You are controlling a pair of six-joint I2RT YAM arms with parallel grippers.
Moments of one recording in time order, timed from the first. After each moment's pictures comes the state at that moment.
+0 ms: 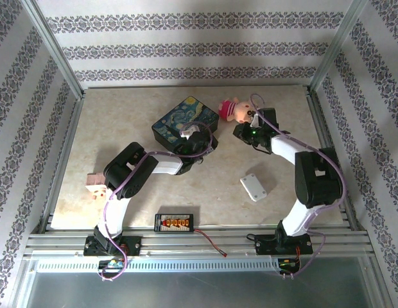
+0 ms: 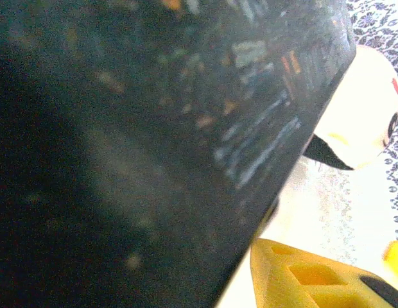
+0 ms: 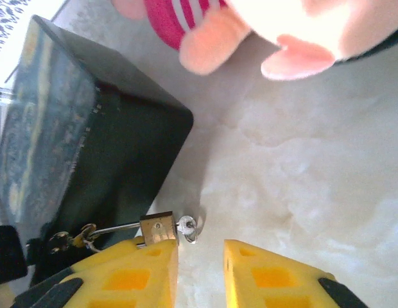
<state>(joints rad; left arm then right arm) -0.69 2.11 1.15 0.43 -0.08 -1.14 0.13 1.70 1.00 -0.07 -0.44 0.64</state>
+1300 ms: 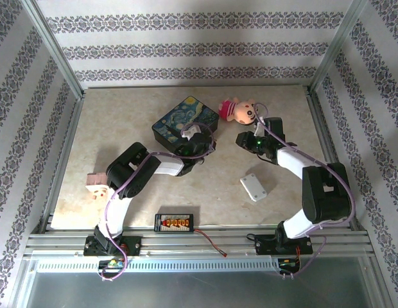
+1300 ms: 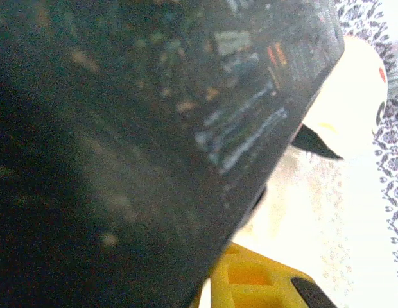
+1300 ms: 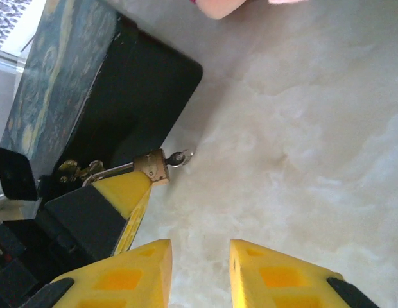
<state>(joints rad) -0.70 2.09 1.12 0.46 -0.03 -1.13 0.15 1.53 0.78 0.02 -0.50 0.53</state>
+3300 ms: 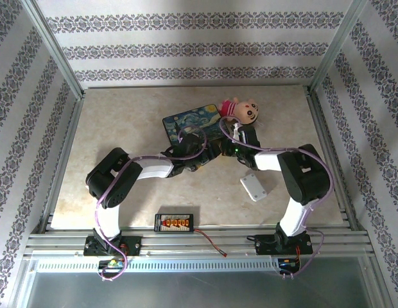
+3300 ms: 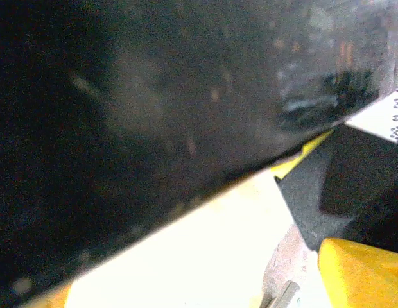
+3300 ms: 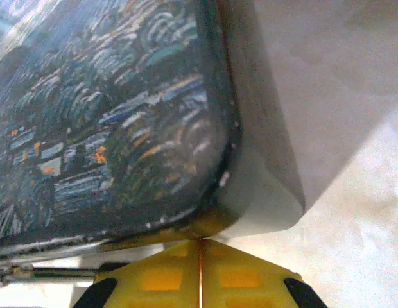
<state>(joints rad) -0.69 1.91 1.04 0.18 0.22 -1.16 0.33 1.82 0.82 0.32 -0.29 0.50</state>
